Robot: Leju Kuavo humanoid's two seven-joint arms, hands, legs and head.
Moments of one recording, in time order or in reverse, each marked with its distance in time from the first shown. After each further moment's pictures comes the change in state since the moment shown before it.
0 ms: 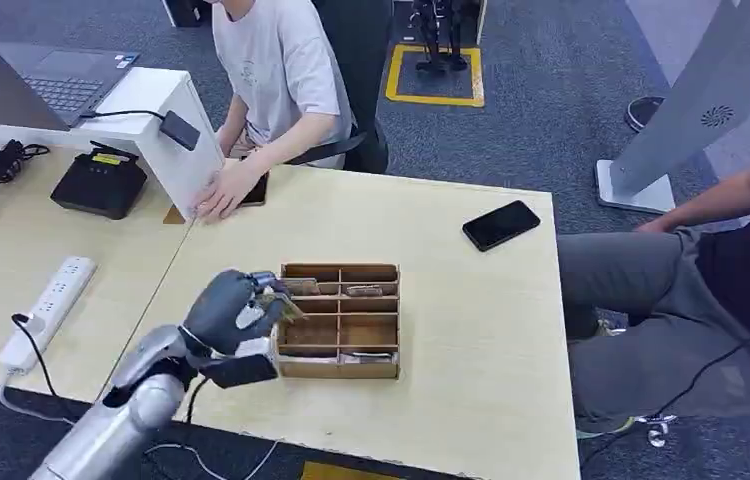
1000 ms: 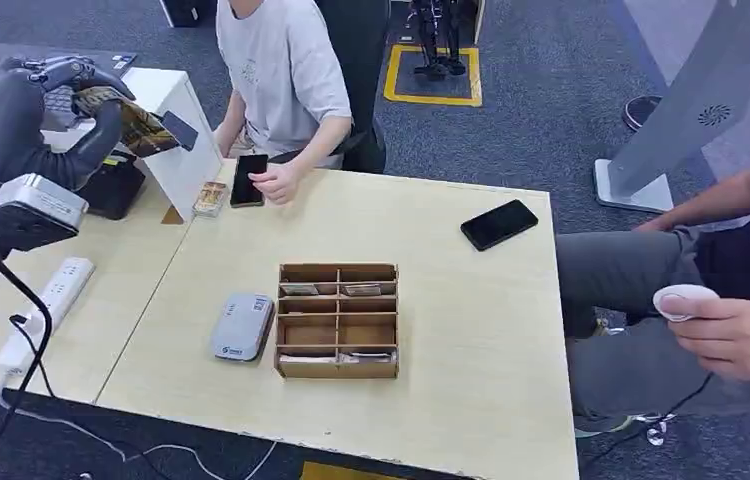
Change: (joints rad) left arm -0.309 0.197 0.250 -0.299 0.192 -0.188 0.062; right arm 0.017 0.000 0.000 0.000 -0.021 0.003 0.010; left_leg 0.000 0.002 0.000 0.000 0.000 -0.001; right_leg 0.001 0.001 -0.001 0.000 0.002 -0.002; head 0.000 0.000
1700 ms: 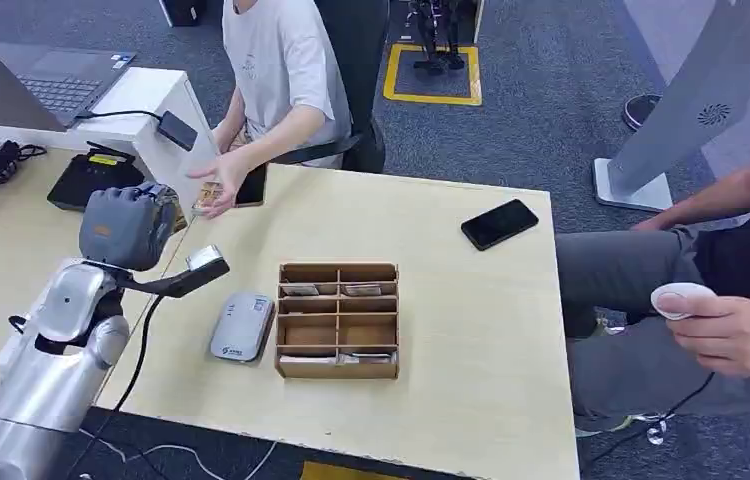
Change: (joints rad) left arm 0.223 -0.171 -0.050 0.432 -0.792 0.472 0.252; right arm 0.006 0.000 0.014 0.005 0.010 -0.008 0.005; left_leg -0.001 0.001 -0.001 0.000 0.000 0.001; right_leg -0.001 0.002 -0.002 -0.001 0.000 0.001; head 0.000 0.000
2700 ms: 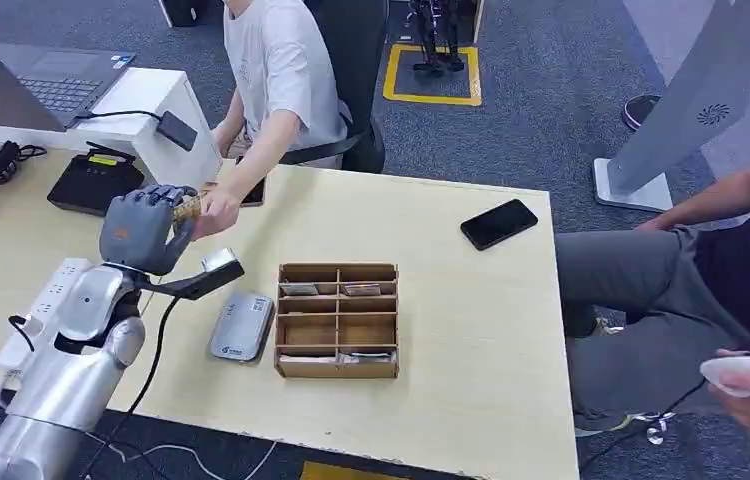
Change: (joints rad) left arm -0.015 -0.039 -0.018 0.035 -0.018 -0.019 0.011; right arm -0.001 0.000 0.002 0.000 -0.001 -0.002 0.000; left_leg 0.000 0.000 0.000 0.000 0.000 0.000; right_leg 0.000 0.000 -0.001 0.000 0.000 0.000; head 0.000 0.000
